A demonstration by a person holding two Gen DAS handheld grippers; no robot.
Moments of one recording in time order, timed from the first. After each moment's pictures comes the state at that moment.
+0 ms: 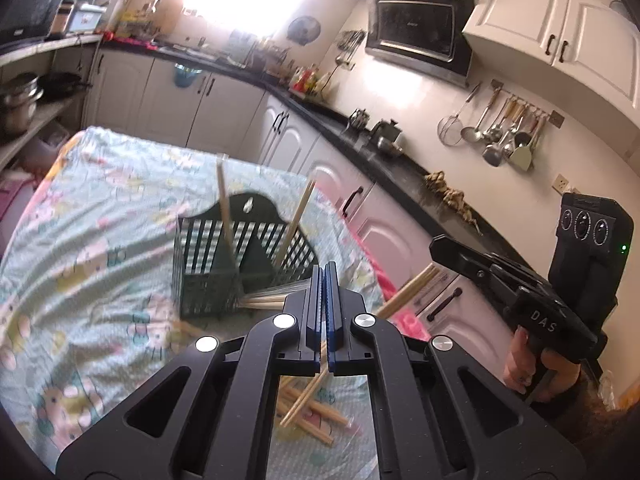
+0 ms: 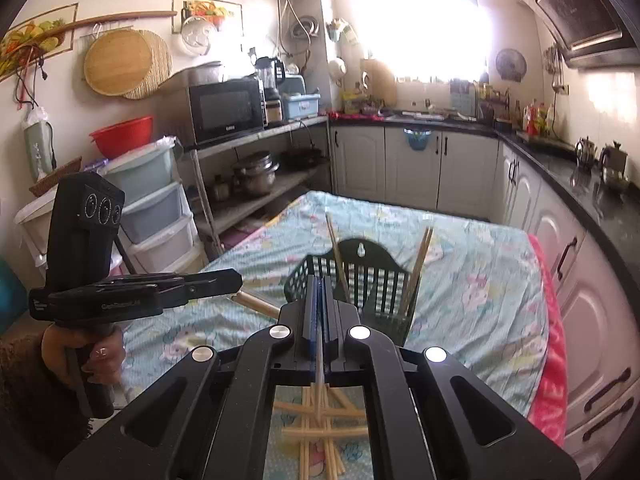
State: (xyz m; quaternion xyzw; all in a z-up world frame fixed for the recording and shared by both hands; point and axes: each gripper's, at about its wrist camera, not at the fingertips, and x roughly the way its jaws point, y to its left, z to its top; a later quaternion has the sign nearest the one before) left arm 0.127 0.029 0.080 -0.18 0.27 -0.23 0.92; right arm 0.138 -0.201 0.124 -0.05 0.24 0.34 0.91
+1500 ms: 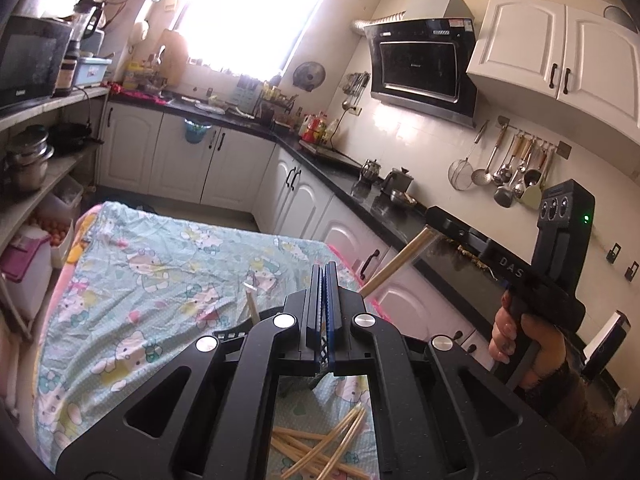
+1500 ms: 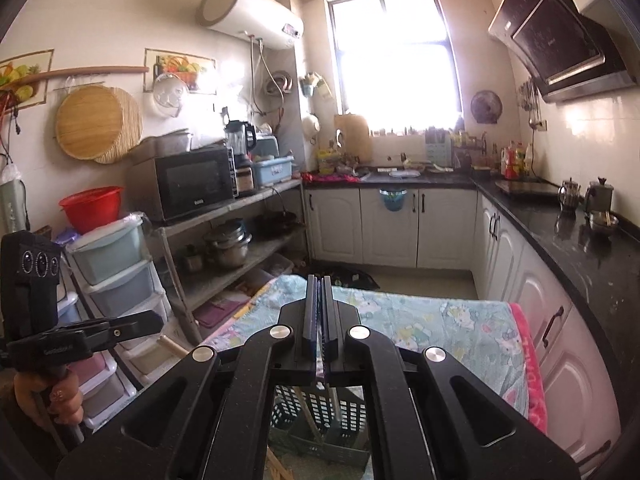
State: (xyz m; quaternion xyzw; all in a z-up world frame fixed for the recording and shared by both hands) left arm 0.167 0.064 0.156 -0.16 0.21 -0.19 0.94; right arm 0.236 -0.192 0.193 -0.01 0.17 0.30 0.94
